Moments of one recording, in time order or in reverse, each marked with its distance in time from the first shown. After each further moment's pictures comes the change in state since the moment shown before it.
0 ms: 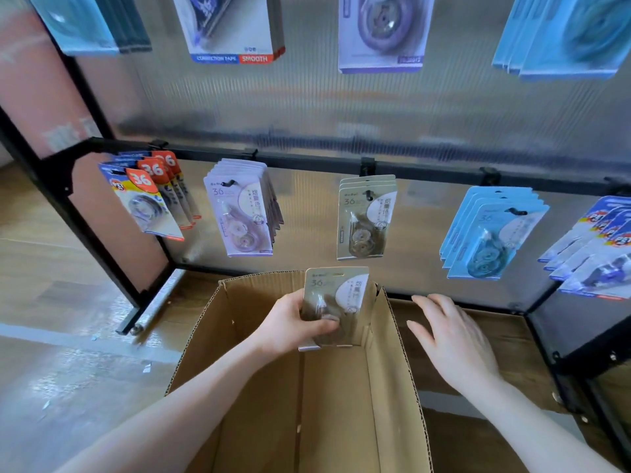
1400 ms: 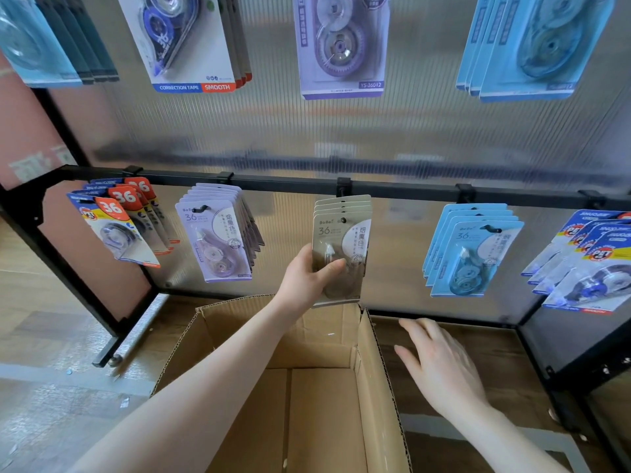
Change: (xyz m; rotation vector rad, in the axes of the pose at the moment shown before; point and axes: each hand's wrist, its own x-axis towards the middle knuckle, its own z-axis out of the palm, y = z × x) left_hand 0.082 0.059 0.022 -0.154 0.172 0.096; right_hand 0.006 0.015 0.014 0.052 0.005 -0.008
